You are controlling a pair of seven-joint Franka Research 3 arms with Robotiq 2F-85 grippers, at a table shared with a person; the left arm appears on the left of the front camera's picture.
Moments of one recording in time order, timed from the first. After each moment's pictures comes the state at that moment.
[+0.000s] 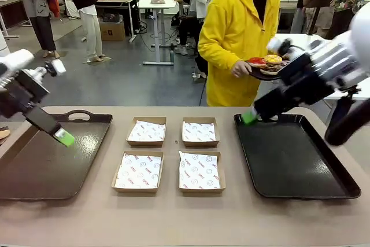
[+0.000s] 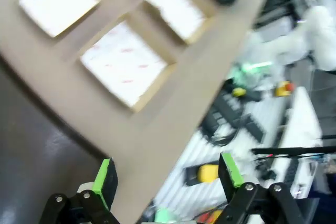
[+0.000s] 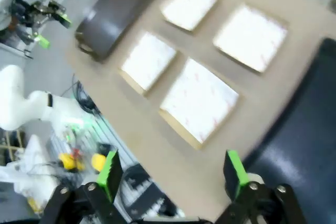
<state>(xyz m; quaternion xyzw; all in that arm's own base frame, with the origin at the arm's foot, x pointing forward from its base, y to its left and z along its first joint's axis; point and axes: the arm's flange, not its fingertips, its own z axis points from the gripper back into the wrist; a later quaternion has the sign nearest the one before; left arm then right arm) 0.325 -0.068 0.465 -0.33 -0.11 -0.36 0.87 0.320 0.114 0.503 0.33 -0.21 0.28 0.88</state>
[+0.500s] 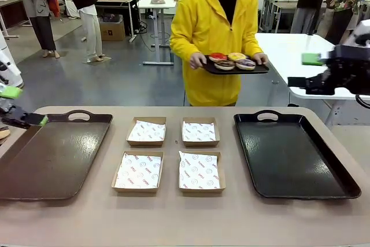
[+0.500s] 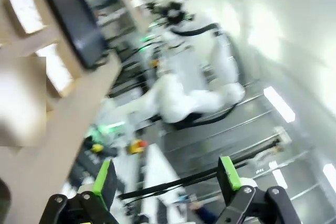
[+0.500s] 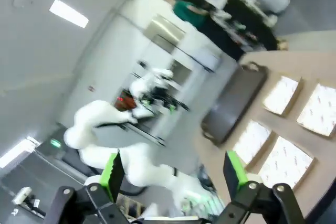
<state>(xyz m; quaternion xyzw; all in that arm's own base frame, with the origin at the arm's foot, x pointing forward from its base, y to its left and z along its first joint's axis) 0.329 0.022 0.441 -0.69 -0.07 -0.21 0.69 0.334 -0.005 0.488 0.66 -0.27 0.15 0.69</state>
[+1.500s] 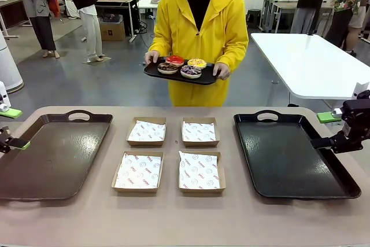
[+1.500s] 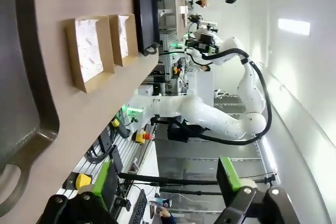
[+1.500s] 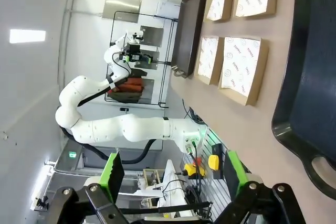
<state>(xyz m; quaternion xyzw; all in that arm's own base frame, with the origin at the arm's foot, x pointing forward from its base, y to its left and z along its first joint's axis) 0.353 0.086 0.381 -0.63 0.03 -0.06 0.77 0.311 -0.061 0.402 0.61 -0.08 0.05 0.78</state>
